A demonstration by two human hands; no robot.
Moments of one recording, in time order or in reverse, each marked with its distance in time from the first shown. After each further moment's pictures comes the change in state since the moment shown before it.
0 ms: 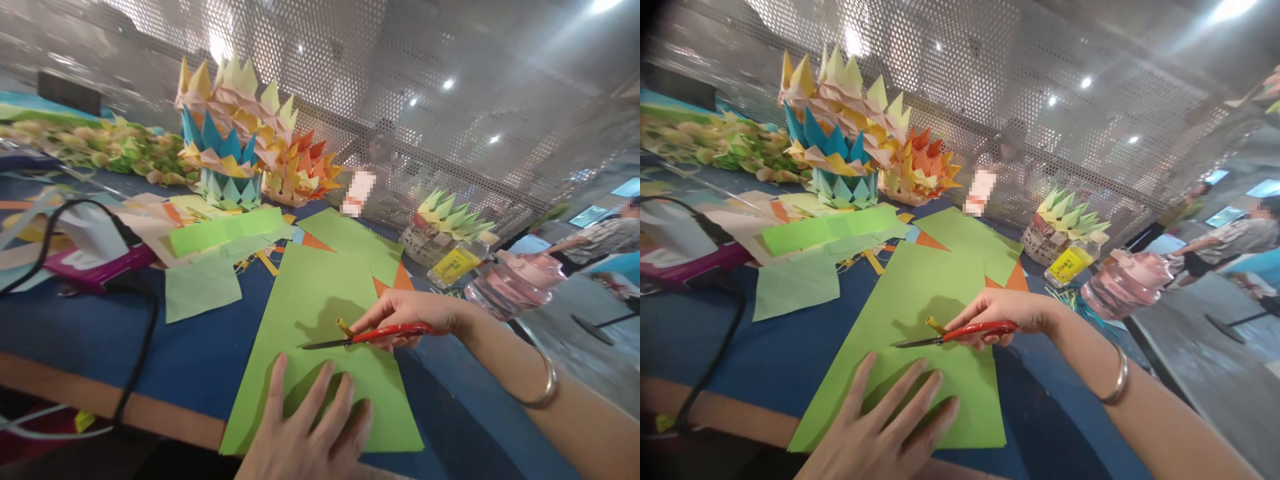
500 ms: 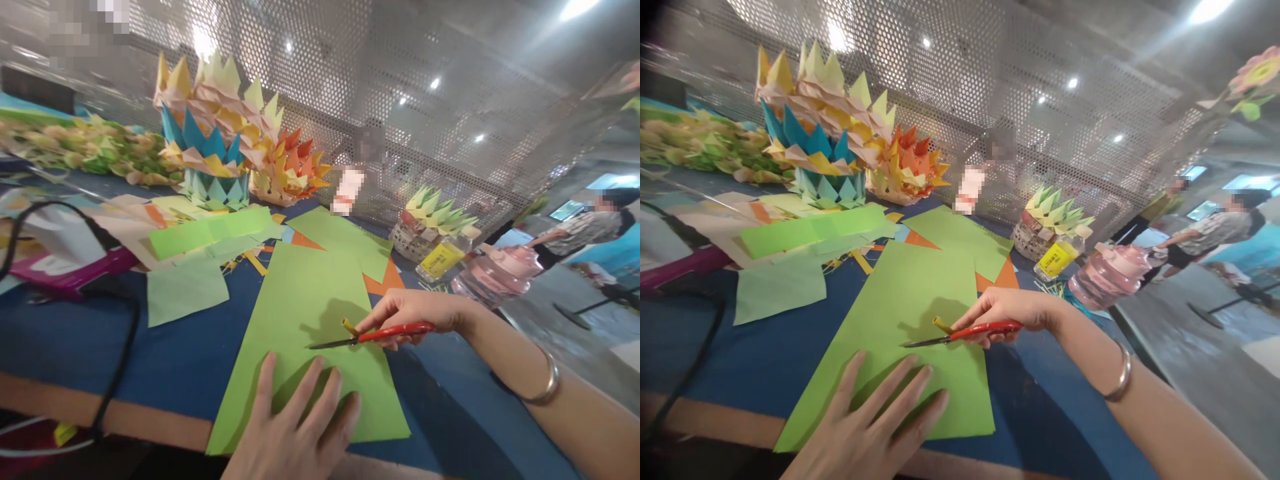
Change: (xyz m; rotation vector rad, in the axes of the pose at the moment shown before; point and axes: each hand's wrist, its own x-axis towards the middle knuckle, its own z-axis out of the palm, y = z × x) left_hand -0.001 0.000 -0.007 0.021 -0.143 0.001; right_hand -0.018 0.014 -0.003 -0.089 0.069 0.020
